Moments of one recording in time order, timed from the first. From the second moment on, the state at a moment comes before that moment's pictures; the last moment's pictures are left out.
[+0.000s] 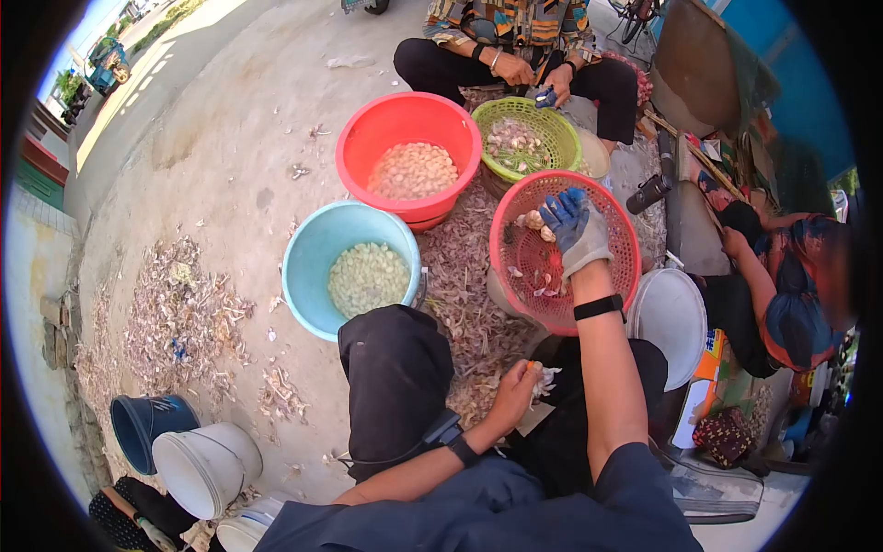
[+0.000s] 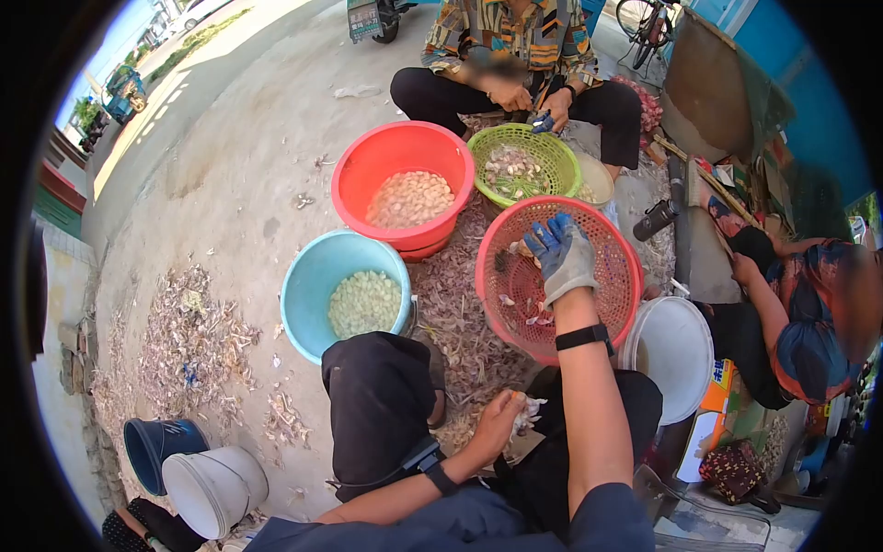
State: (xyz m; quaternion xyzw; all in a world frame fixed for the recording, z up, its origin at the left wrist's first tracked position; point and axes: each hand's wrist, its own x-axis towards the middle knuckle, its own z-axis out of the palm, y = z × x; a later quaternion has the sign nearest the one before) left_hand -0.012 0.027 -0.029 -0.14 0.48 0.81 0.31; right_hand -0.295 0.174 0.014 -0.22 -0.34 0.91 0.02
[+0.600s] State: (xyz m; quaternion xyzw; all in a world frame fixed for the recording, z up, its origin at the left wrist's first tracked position) left_hand -0.002 0.030 0.026 -0.14 0.51 0.85 0.05; right_hand 0.057 0.110 0.037 -0.16 -0.67 0.72 0.05
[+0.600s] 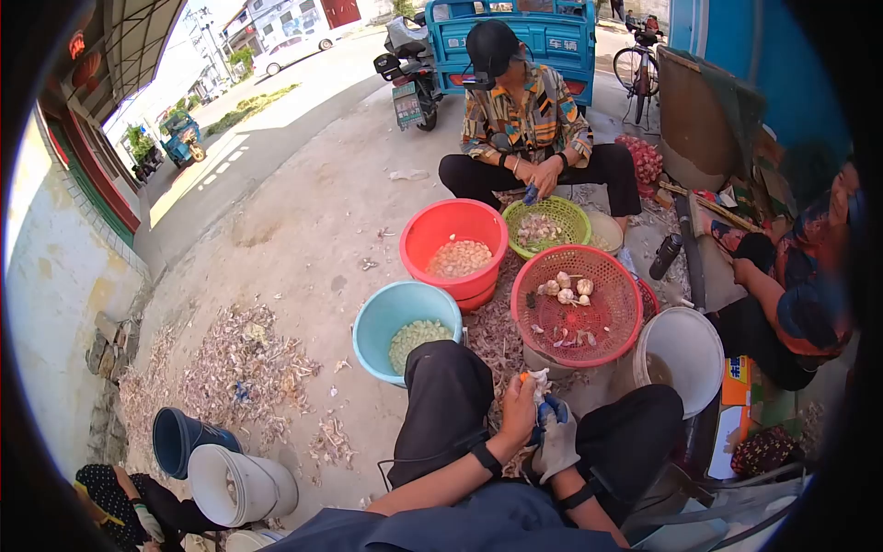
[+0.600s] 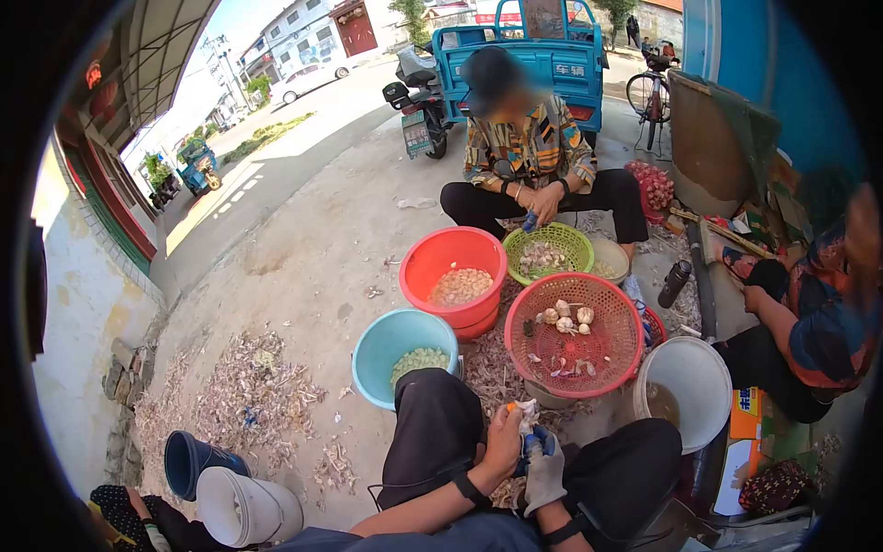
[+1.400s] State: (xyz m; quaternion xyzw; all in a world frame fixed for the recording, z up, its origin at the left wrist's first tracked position) left_hand 0.013 -0.013 -0.044 -0.22 0.66 0.72 0.05; right_hand 0.033 0.119 -0.032 -0.14 -0.64 0.75 -0.13
